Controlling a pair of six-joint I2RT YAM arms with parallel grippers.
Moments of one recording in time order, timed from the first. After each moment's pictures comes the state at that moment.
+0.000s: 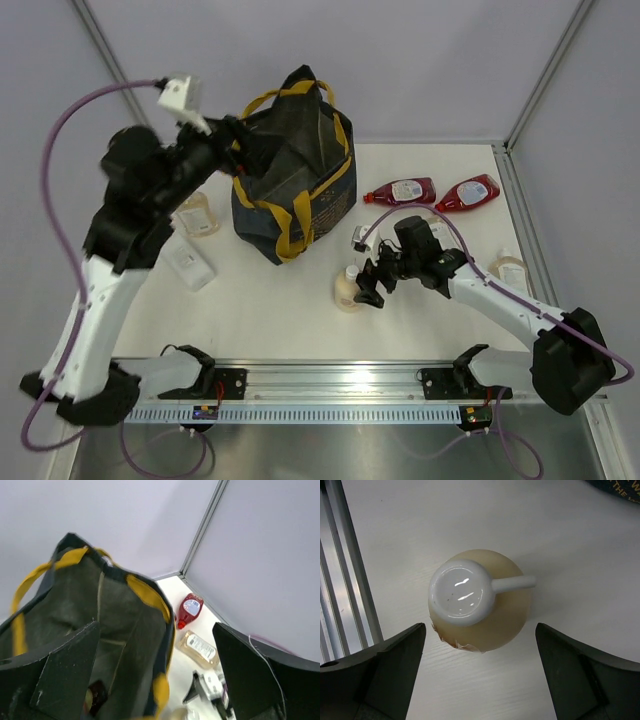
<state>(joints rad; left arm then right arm) -0.48 1.23 1.76 -0.48 0.17 -0.30 0.57 1.22 0.75 -0.31 -0.59 -0.39</state>
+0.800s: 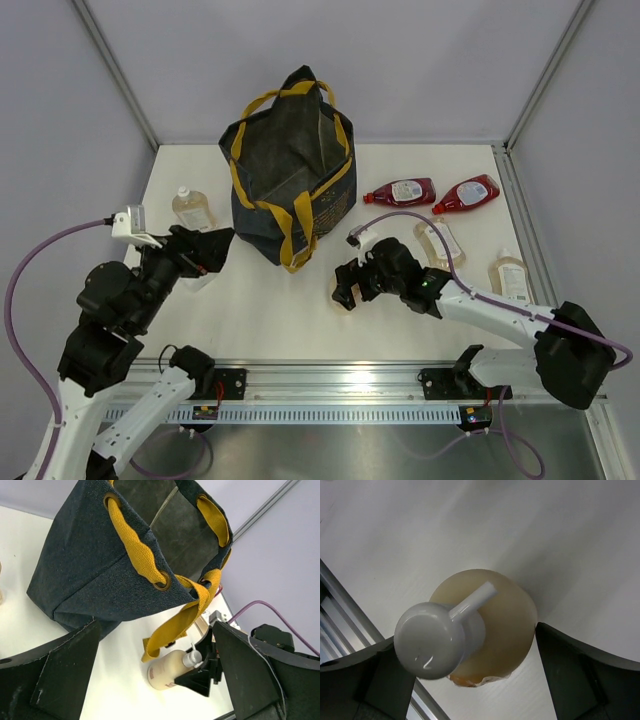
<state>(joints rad) -0.48 0.48 1.05 -0.61 -0.12 -0.56 0.81 1.22 0.66 -0.09 -0.14 0.27</state>
